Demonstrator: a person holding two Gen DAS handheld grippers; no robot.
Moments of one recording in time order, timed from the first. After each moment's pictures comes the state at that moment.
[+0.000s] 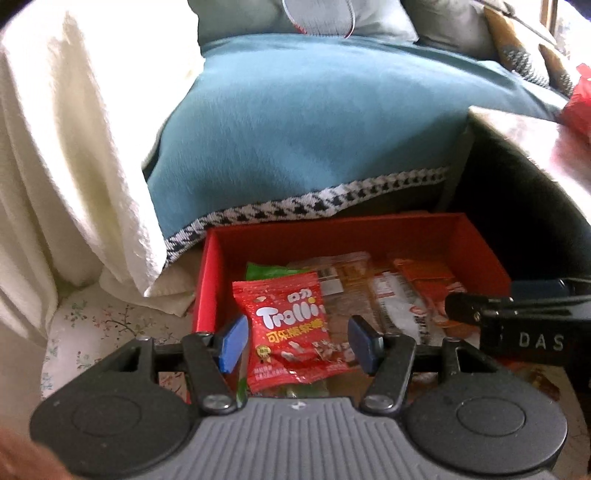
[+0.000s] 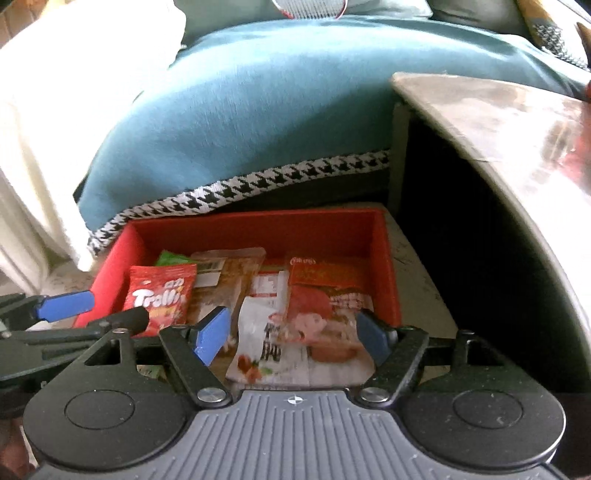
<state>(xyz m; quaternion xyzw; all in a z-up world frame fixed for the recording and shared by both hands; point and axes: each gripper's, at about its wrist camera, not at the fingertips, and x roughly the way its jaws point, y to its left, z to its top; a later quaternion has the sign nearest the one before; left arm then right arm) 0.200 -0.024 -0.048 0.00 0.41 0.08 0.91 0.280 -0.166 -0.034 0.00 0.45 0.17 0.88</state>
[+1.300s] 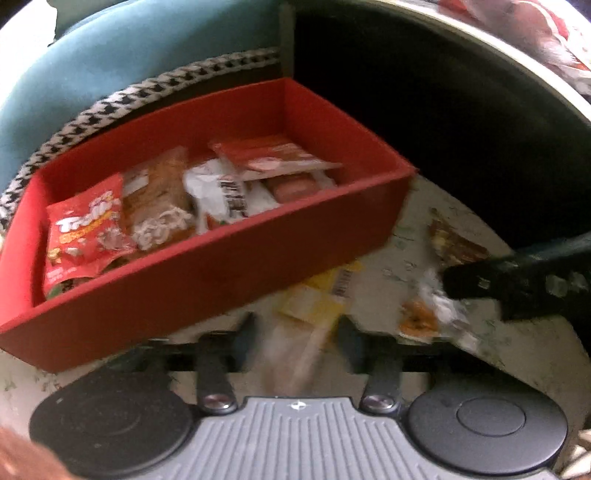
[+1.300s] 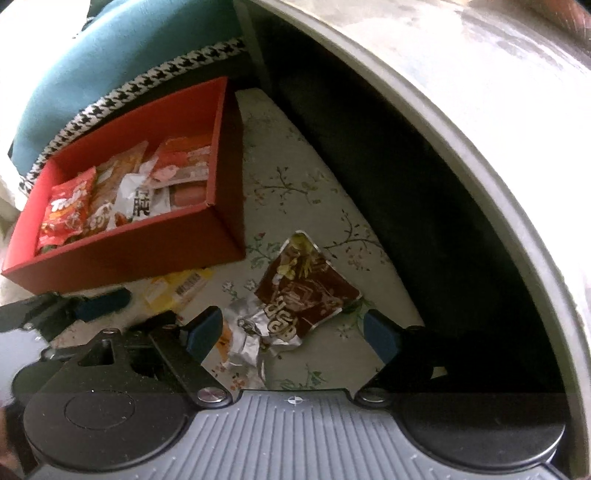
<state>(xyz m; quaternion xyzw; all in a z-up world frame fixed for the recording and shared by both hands) 0.167 -0.138 -0.132 0.07 0.49 -0.07 0.87 0.218 -0.267 -0.086 0.04 0.55 0.08 0.83</state>
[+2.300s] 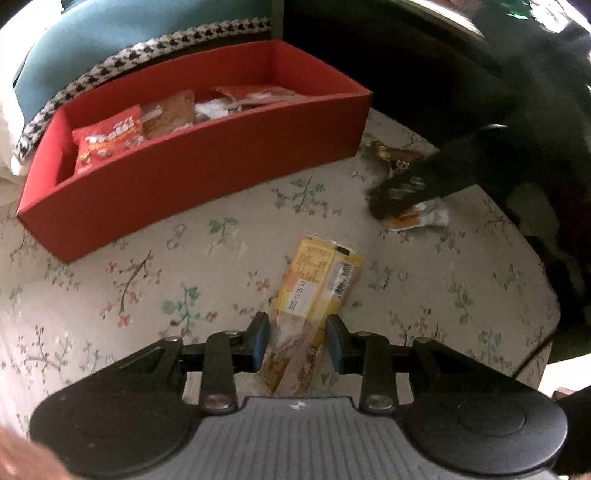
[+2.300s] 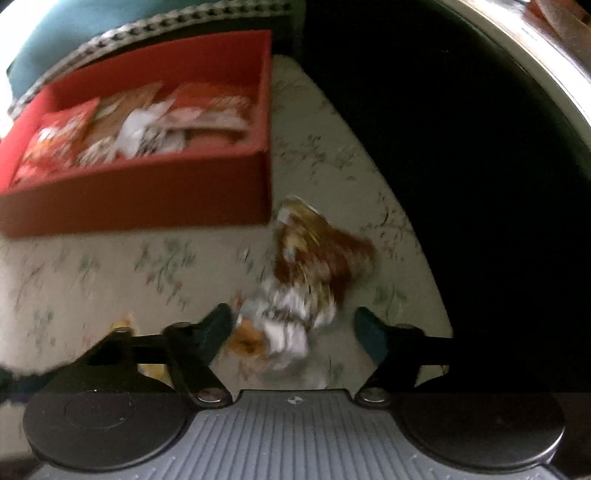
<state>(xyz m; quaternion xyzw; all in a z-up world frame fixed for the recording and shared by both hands) 0.088 -0.117 -0.124 0.05 0.52 -0.09 0.84 0.206 -0.222 -0.105 -0.06 0.57 0.08 0.82</state>
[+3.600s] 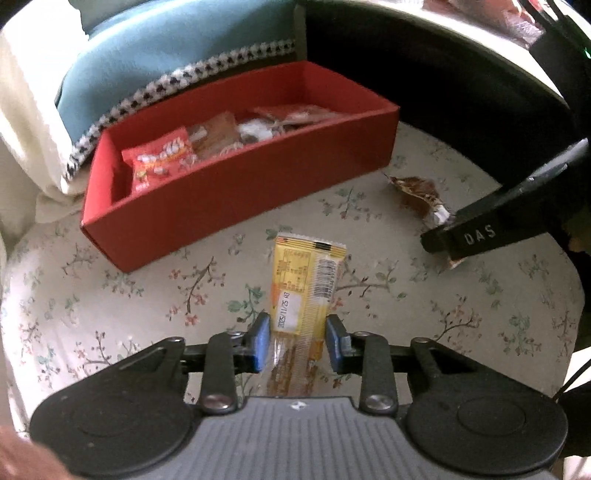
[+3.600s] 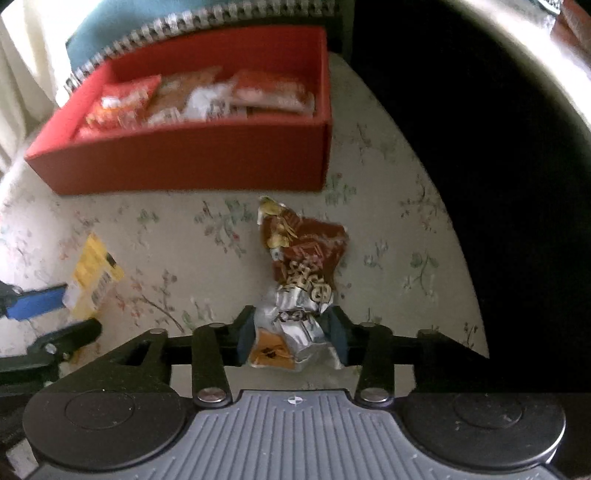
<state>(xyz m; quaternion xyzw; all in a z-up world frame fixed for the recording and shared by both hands) 0.073 -0.089 -0.111 0.09 0.50 -0.06 0.86 0.178 -0.211 -0.095 -0.07 0.57 0.13 0.81</state>
